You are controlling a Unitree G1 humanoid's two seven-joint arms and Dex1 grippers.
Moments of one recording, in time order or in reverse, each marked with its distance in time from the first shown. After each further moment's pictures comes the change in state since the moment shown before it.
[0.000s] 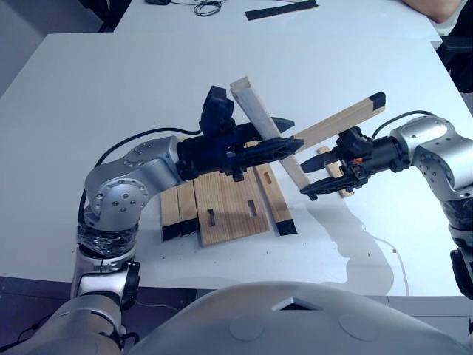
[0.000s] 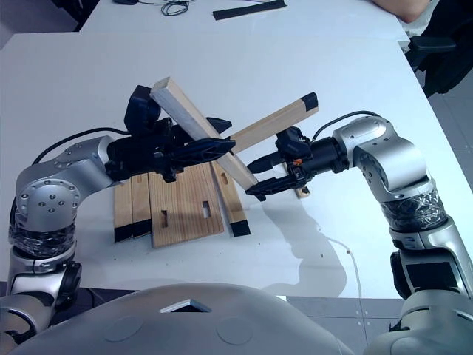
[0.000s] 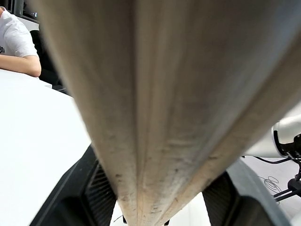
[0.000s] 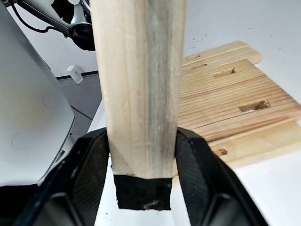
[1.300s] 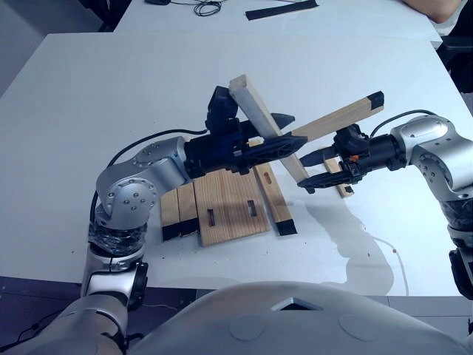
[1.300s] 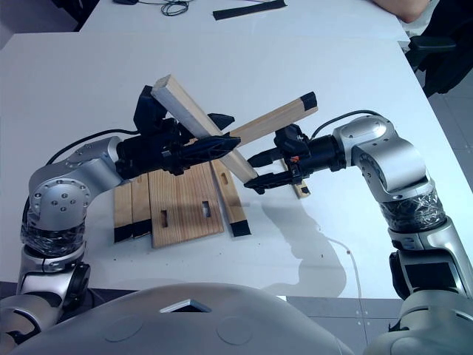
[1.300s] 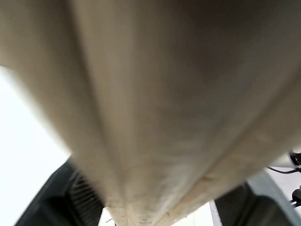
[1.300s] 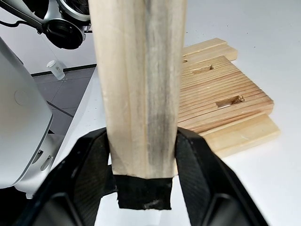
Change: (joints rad) left arm 0.002 -0.058 -0.001 0.031 0.031 -0.001 0.031; right arm 0.004 0.007 -0.006 -0.010 -0.028 -0.014 -0.057
